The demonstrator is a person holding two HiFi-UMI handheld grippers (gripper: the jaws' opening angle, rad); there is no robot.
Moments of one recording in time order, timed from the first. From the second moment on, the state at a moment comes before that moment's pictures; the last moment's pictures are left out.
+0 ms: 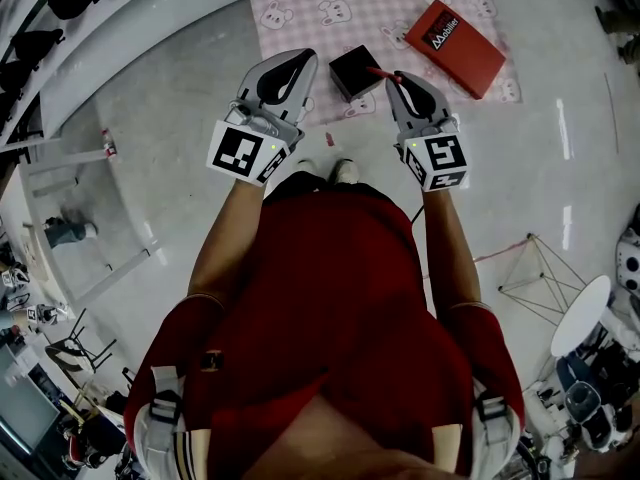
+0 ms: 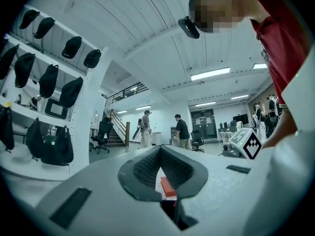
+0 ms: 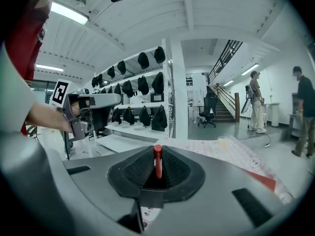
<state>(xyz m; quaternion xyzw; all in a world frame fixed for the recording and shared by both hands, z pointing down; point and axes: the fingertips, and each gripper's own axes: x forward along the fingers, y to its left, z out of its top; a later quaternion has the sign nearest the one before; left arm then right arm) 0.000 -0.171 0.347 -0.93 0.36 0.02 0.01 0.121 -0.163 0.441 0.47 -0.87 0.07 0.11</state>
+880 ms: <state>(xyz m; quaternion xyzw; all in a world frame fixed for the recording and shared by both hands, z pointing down) -0.009 -0.167 0.366 -0.94 0.35 0.00 -0.01 0.108 -0.191 0.516 0.46 -0.86 0.10 0.17</state>
